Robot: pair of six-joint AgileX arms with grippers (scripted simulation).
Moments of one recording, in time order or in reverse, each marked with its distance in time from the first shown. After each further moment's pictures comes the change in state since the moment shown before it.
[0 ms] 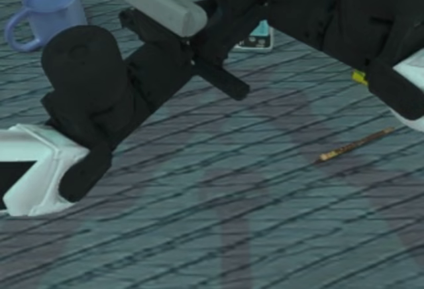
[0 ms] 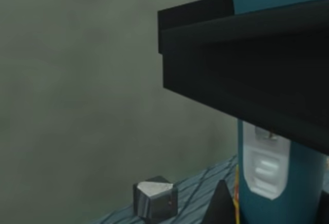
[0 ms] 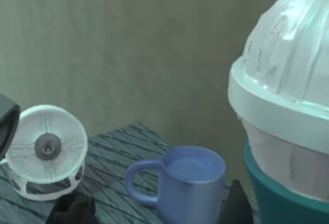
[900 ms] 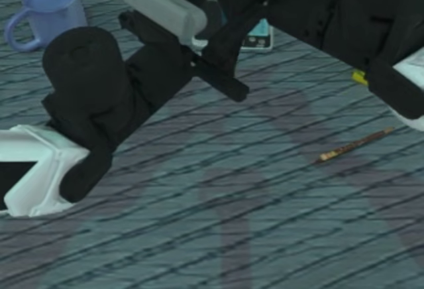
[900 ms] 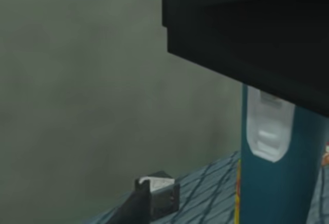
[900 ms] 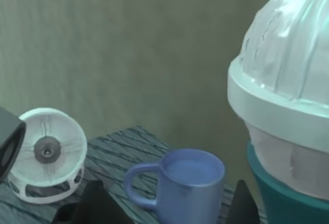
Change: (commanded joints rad) left arm 0.000 0.000 0.000 0.000 0.000 0.000; right arm 0.000 0.000 0.000 0.000 0.000 0.000
